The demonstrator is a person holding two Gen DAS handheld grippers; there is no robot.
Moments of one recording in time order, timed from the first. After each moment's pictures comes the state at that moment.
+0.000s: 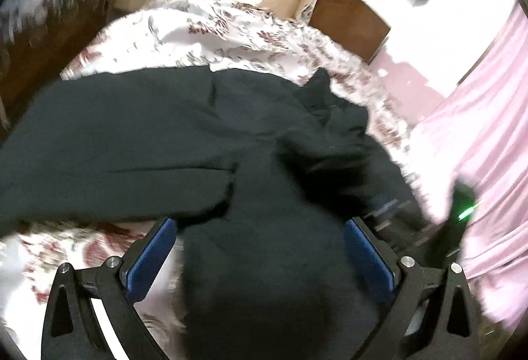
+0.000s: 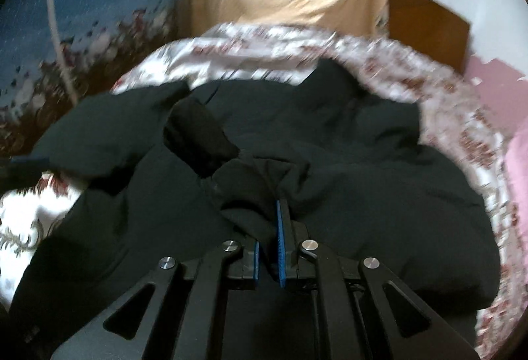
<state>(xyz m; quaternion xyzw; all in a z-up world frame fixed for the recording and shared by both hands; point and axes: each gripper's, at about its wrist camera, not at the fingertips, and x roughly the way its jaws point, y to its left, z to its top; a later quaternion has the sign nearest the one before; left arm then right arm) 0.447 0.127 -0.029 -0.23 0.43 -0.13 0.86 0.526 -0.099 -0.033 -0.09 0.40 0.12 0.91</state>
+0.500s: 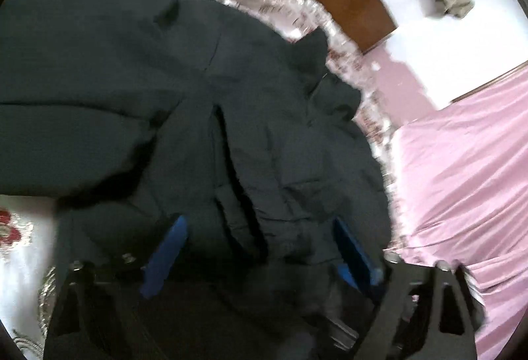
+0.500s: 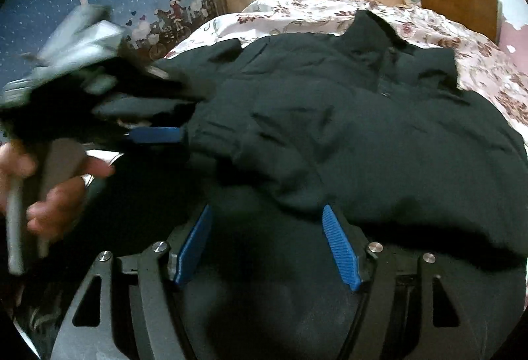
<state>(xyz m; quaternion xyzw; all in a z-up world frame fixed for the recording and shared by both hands) 0.496 0.062 -0.094 -0.30 0.49 -0.16 0.80 0.432 -0.144 -0.049 -0.03 0.43 0.20 0.88</state>
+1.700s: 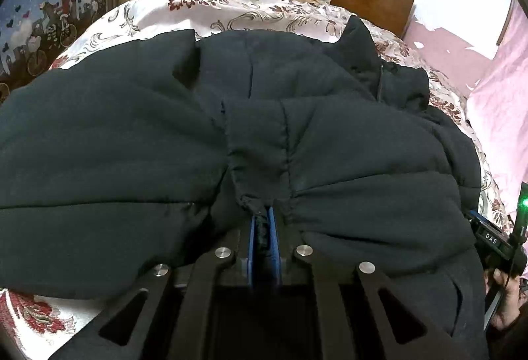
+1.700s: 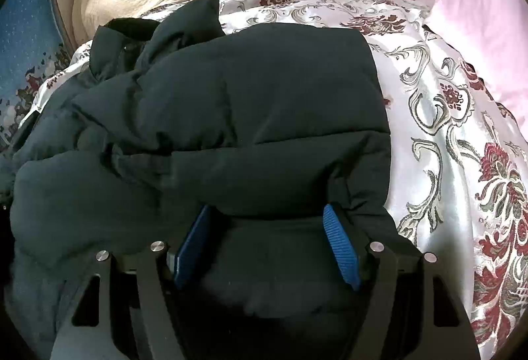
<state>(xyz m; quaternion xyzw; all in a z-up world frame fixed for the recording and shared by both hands) 0.520 0.051 -0.108 -0.10 0.44 -0.04 0.89 0.525 -0.340 -0.117 0.05 0.44 -0.05 0.90</state>
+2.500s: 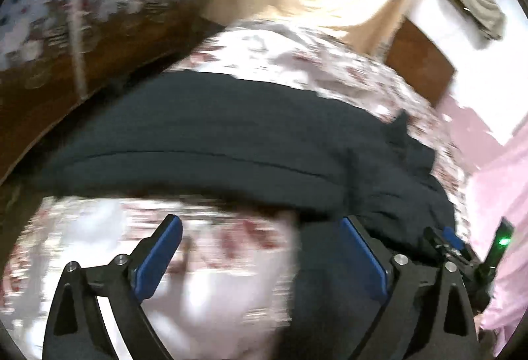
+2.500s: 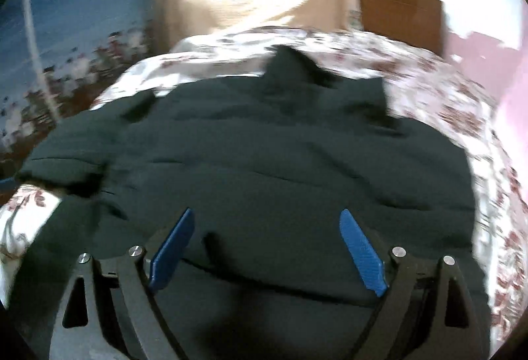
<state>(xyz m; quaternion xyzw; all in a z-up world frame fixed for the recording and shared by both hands) 0.394 0.201 -0.035 -0.23 0.41 0.07 0.88 0.495 -0.159 -0.039 -0.05 0.37 0.09 0.92</state>
